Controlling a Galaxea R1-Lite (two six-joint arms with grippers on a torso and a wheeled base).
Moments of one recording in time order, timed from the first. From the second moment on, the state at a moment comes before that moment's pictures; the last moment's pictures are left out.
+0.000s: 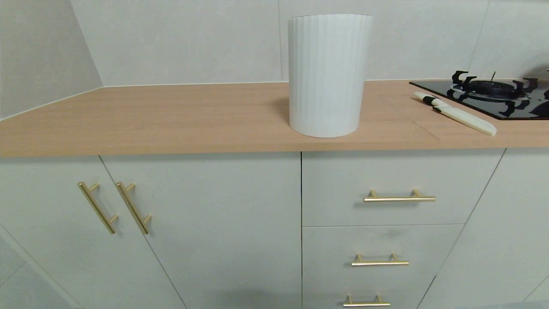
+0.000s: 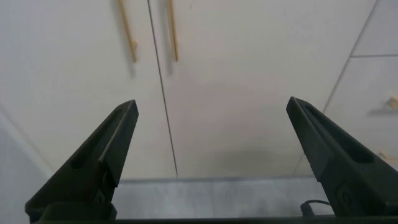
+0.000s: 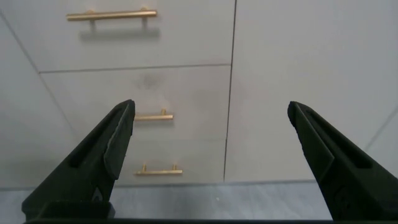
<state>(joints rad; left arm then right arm) 0.00 0.00 0.00 0.00 -0.02 0.00 0.00 0.00 0.00 0.00 -0.01 0.02</state>
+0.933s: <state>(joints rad) 0.00 0.00 0.00 0.00 -0.02 0.00 0.00 0.00 0.00 0.00 -0.01 0.02</state>
